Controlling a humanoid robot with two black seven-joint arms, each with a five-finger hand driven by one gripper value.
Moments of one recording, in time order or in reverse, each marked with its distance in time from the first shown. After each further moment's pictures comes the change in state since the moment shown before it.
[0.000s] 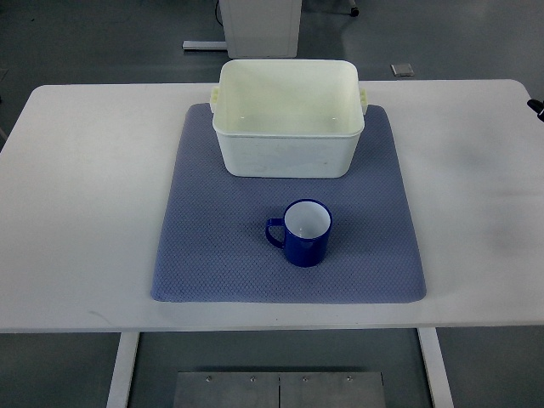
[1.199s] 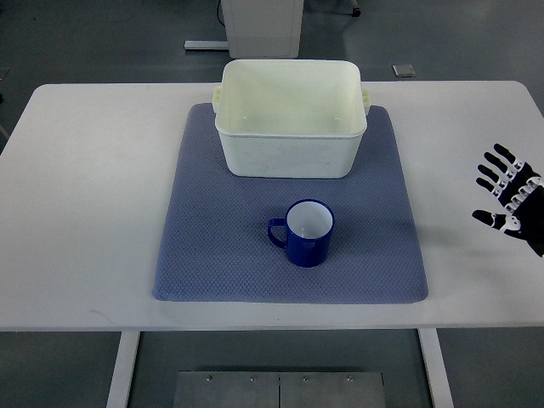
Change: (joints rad) left arm 0.000 0.000 0.000 0.000 0.000 0.000 0.000; right arm -0.494 -0.175 0.059 0.637 -0.382 -0.008 0.311
